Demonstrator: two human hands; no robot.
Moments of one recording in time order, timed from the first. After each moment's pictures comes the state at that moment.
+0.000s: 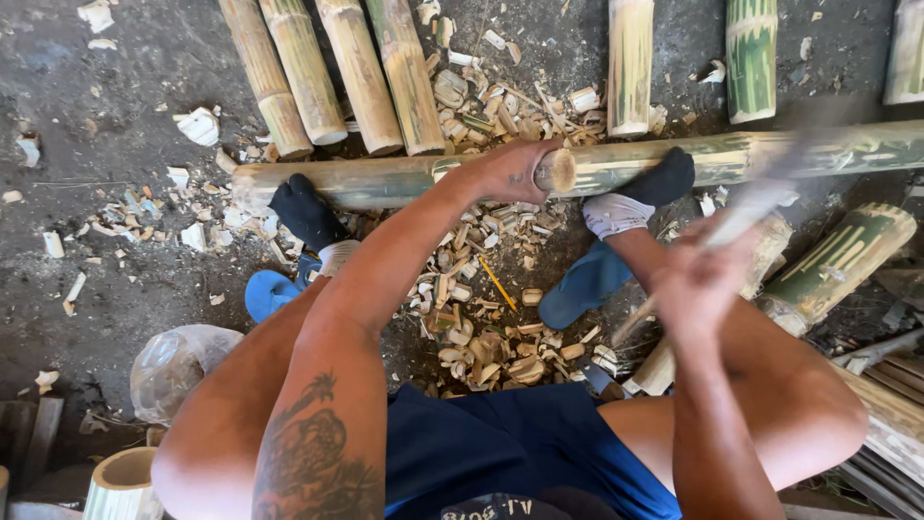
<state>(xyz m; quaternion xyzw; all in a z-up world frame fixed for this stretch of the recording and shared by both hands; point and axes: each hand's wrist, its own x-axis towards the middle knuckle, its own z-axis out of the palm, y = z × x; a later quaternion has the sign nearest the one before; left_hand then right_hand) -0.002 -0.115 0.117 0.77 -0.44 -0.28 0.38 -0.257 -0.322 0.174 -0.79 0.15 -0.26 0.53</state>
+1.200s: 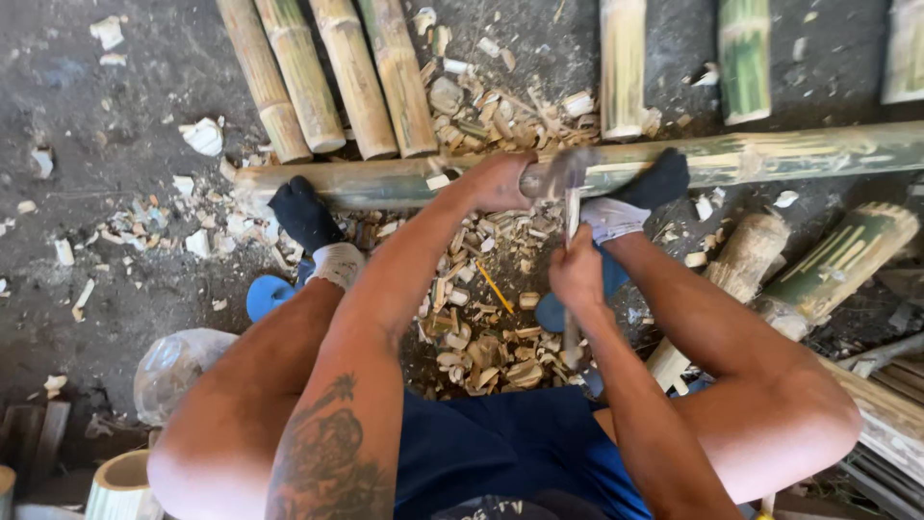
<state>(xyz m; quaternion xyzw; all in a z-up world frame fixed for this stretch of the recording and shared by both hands) -0.008 -0.112 0.075 0.81 -0.44 -0.20 0.32 -0.207 -0.249 0.083 -0.89 0.23 -0.04 0.40</state>
